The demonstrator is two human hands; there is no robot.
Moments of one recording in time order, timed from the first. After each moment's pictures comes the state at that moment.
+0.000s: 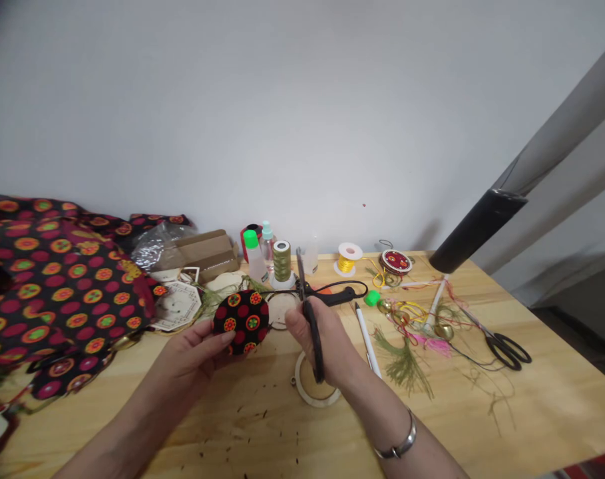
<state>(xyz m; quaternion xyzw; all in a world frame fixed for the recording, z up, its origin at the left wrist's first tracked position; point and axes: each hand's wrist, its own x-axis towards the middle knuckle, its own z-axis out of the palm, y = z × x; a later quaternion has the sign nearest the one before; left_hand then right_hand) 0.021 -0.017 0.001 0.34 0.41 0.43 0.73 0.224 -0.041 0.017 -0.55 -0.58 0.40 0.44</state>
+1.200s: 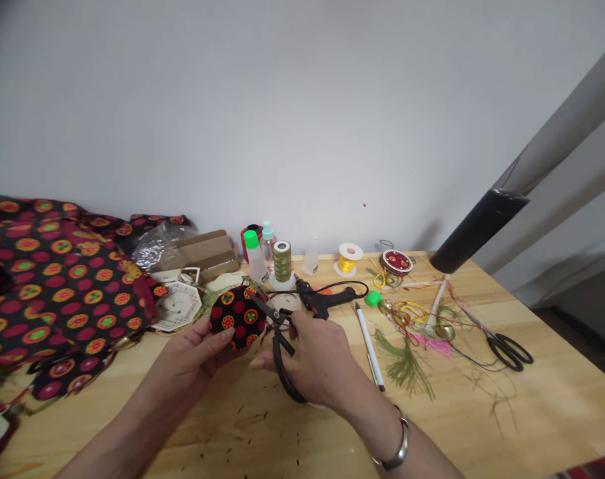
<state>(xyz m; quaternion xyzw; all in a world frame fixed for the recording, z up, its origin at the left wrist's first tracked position) 0.021 -0.016 0.001 0.35 0.39 0.44 0.73 0.213 -0.053 0.025 -0.67 -0.70 0.17 0.18</state>
